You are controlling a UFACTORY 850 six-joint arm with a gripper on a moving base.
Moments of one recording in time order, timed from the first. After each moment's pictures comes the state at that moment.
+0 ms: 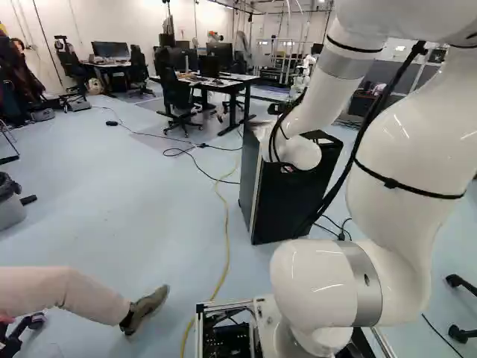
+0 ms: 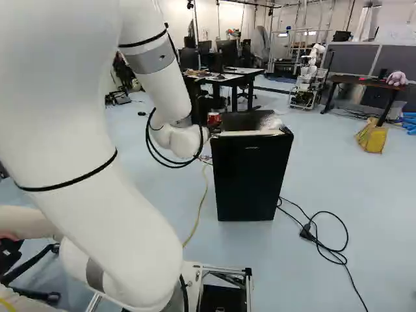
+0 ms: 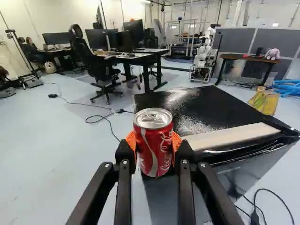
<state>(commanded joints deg) -8.3 -1.9 -24.9 -2.5 52.9 2.7</state>
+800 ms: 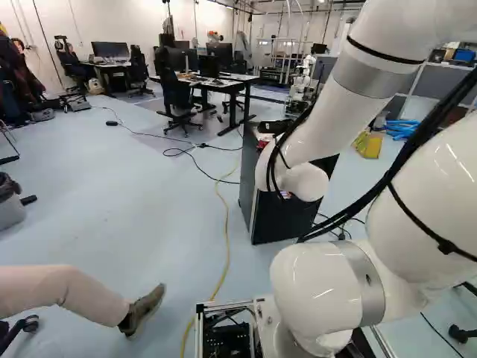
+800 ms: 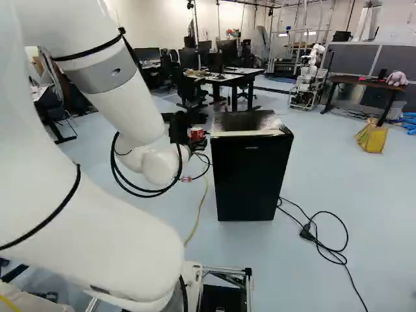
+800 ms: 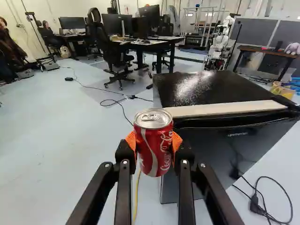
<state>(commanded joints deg) -2.0 11.7 -9.8 -0.6 50.7 0.6</state>
